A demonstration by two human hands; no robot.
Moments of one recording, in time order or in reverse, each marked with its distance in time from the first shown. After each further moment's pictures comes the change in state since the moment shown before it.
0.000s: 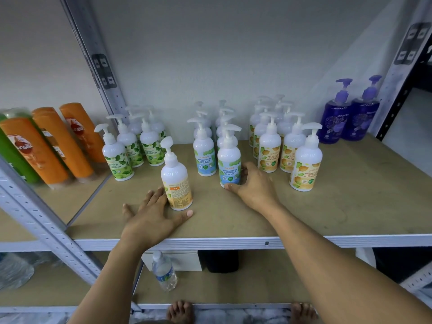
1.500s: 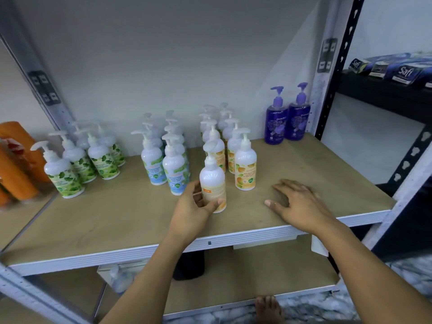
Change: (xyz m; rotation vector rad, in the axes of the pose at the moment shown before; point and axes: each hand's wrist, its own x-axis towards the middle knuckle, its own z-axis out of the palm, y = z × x) left_hand -0.013 0.199 0.042 -0.985 0.083 0.239; right_hand -0.070 0.153 -0.167 -0.494 -0.115 0.047
